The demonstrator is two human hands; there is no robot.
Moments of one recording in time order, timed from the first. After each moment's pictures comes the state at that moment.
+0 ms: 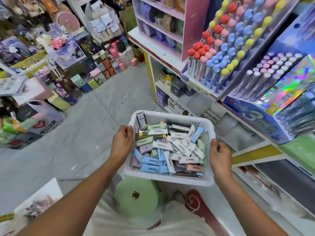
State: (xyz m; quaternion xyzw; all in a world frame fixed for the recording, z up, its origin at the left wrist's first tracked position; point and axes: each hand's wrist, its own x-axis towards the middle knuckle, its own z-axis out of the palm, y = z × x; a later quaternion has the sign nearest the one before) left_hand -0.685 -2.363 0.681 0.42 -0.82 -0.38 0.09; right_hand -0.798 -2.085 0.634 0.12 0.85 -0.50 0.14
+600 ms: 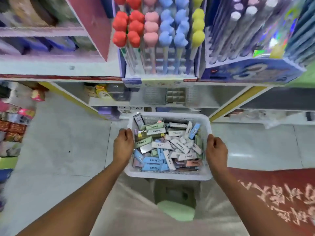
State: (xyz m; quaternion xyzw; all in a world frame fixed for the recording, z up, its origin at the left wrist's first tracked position) left_hand -0.910 -2.441 0.500 0.16 -0.89 -0.40 -0.11; right_hand -0.810 -2.166 0.482 0.46 0.78 -0.44 0.00
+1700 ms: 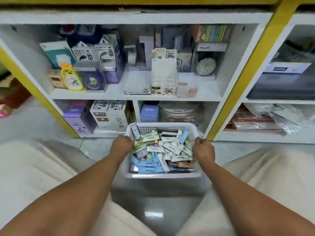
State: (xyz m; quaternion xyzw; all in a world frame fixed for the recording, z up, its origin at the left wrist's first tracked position) left_hand -0.921 -2.393 0.157 0.16 -0.90 -0.36 -0.15; right_hand -0.827 -2.116 0.144 0.43 0.82 -0.37 -0.04
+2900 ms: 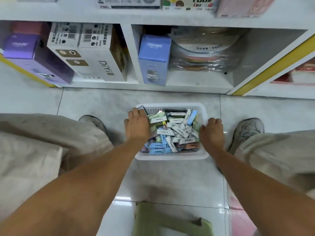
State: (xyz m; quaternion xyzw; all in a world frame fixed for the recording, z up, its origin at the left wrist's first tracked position) left_hand -0.939 -2.359 -0.034 -0.07 -0.98 -0.06 -0.17; right_hand -0.856 -2.119 -0.042 0.34 0.92 -0.18 0.10
